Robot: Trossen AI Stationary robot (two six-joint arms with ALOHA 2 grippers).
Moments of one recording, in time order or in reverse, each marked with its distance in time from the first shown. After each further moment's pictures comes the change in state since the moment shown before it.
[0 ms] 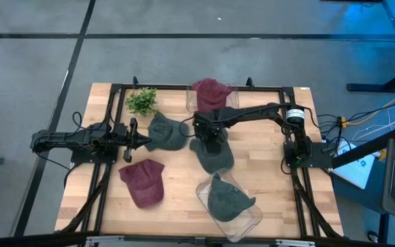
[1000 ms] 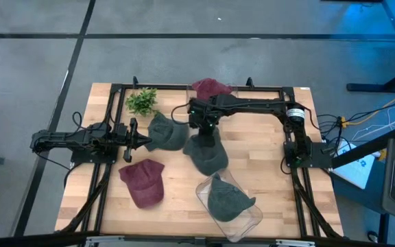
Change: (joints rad) left arm 0.000 0.000 0.000 0.000 0.000 0.000; right arm -0.018 -0.002 0.334 -0.296 -0.167 0.157
